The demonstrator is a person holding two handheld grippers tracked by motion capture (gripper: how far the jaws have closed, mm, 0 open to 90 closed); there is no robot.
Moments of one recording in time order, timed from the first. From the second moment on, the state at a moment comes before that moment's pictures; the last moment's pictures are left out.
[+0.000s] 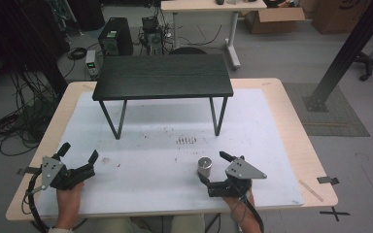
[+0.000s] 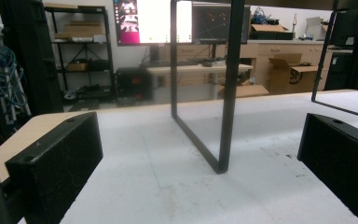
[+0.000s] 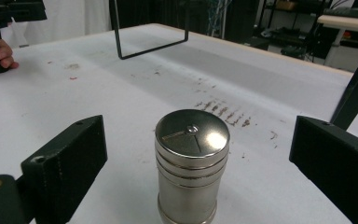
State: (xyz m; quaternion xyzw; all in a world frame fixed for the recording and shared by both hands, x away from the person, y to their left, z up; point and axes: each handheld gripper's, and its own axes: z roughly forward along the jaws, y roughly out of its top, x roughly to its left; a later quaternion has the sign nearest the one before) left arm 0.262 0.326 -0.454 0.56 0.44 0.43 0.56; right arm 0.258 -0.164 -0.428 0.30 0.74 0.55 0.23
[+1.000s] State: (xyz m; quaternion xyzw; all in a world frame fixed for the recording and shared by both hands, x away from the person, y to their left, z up) left arm 0.261 0.326 -0.455 0.56 0.43 0.43 0.56; right arm 0.272 -0.156 -0.447 0.31 0.75 0.54 0.20
